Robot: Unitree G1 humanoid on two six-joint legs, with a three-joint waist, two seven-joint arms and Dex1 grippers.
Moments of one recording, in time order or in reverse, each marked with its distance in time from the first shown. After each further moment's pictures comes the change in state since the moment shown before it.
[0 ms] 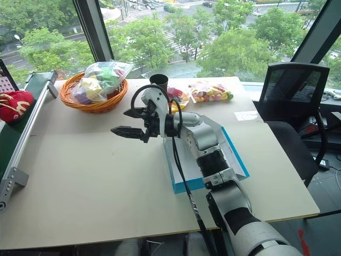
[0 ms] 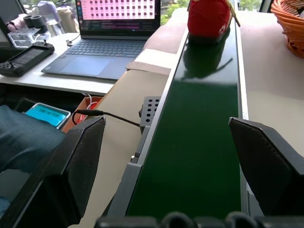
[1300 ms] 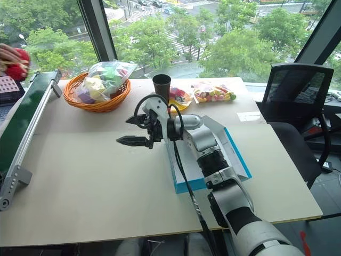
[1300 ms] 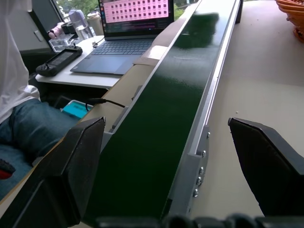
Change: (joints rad) left arm 0.128 -0.330 -0.045 -0.776 0.073 0.347 0.398; right arm -0.001 -0.020 0.052 0.051 -0.047 -0.093 0.127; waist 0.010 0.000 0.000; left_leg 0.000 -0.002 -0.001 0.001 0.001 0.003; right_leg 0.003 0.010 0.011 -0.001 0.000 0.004
